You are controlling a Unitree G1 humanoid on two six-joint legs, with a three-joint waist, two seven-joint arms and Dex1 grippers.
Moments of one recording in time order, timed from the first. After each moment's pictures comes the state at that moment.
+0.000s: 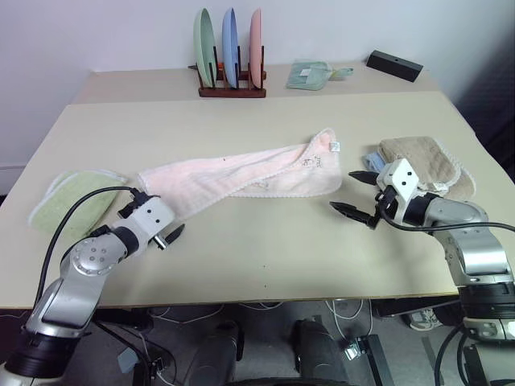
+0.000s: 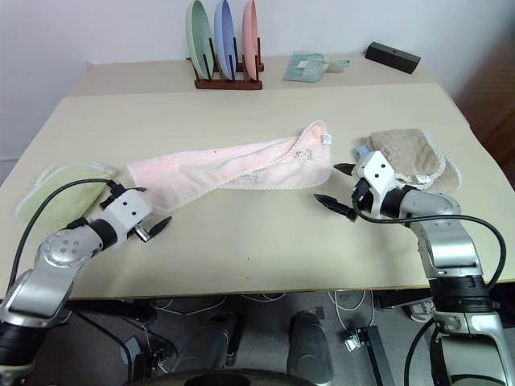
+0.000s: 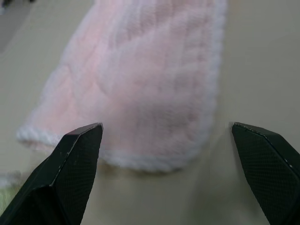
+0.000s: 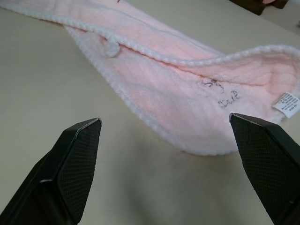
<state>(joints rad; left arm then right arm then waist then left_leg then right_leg) -0.08 0.76 -0.02 -0.25 0.06 0.33 -0.52 -0.33 -0.70 -0.09 0.04 0.28 0.24 0.95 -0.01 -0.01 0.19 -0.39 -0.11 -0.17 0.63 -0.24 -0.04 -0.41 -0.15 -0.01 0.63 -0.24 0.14</state>
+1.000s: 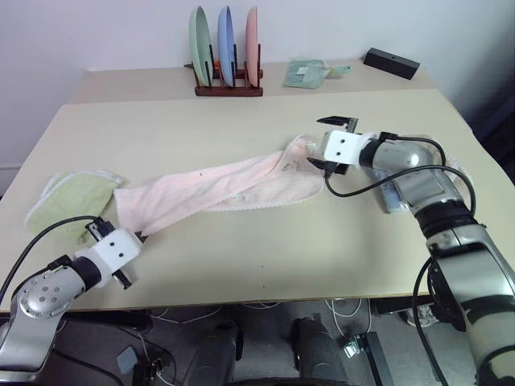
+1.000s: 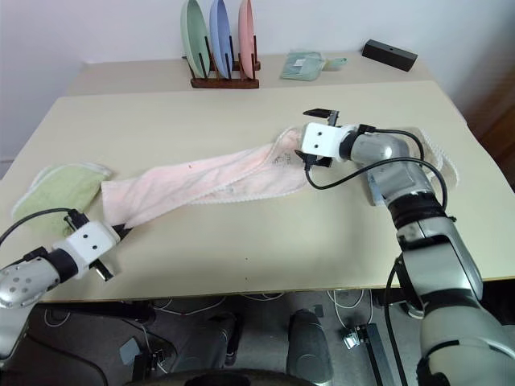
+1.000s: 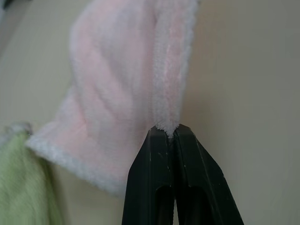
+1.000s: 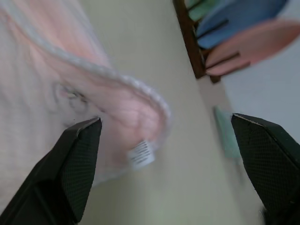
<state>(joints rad) 0.29 0.80 0.24 -0.28 0.01 0.03 -0.62 -1.01 -0.61 0.35 0.86 -0.38 -0.51 0.59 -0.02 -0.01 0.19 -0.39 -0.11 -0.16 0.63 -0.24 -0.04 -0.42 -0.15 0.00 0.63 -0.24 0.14</state>
